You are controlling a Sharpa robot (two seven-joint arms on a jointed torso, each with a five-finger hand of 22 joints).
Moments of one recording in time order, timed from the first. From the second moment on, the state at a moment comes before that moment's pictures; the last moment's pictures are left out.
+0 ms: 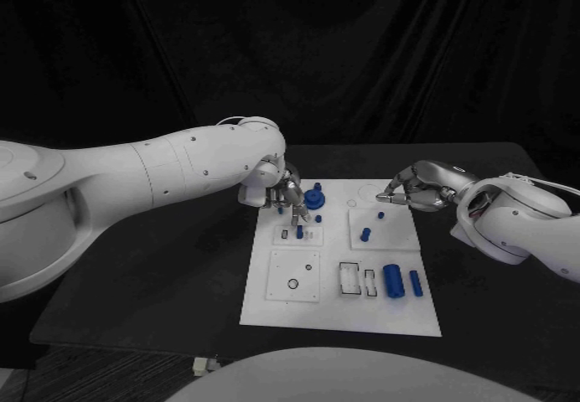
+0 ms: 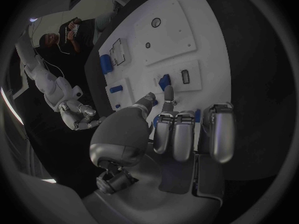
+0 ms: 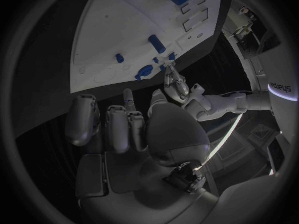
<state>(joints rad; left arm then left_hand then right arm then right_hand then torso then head) 1.37 -0.40 -0.21 1.08 -0.81 0.51 -0.60 1.01 0.09 0.16 -0.01 0.16 1.01 0.06 0.13 0.79 1.46 -0.02 1.57 1.31 1.47 -0.08 1.57 1.31 0.04 1.47 0.03 1.39 1.31 1.27 -0.94 -0.21 1.57 -1.32 -0.32 -0.14 1.16 0.11 -0.20 0.29 0.21 0.85 0.08 0.27 0.21 1.47 -0.02 1.52 1.31 1.47 -0.09 1.40 1.31 0.06 1.44 0.03 1.22 1.31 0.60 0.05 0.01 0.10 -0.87</state>
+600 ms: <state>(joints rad) 1.36 -0.37 -0.21 1.04 -0.81 0.54 -0.60 1.02 0.09 0.18 -0.02 0.16 1.03 0.06 0.12 0.76 1.46 -0.02 1.57 1.31 1.47 -0.08 1.57 1.31 0.04 1.47 0.03 1.39 1.31 1.27 -0.94 -0.21 1.57 -1.32 -0.32 -0.14 1.16 0.11 -0.20 0.29 0.21 0.85 0.08 0.27 0.21 1.47 -0.02 1.52 1.31 1.47 -0.09 1.40 1.31 0.06 1.44 0.03 1.22 1.31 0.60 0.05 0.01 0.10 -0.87</state>
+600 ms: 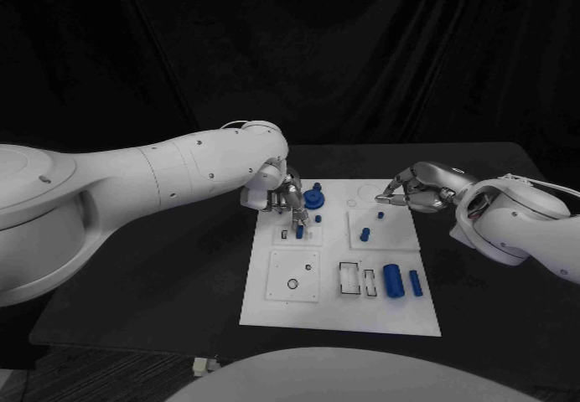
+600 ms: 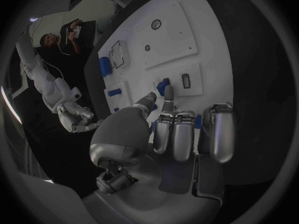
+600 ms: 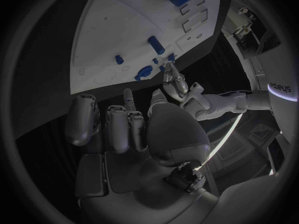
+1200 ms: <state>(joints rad) 1.35 -0.37 -0.21 1.04 -0.81 0.55 -0.60 1.03 0.08 0.20 -0.04 0.16 1.05 0.05 0.12 0.76 1.46 -0.02 1.57 1.31 1.47 -0.08 1.57 1.31 0.04 1.47 0.03 1.39 1.31 1.27 -0.94 -0.21 1.57 -1.32 -0.32 -0.13 1.16 0.11 -0.20 0.29 0.21 0.85 0.08 0.27 0.21 1.47 -0.02 1.52 1.31 1.47 -0.09 1.40 1.31 0.06 1.44 0.03 1.22 1.31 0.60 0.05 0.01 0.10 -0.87</state>
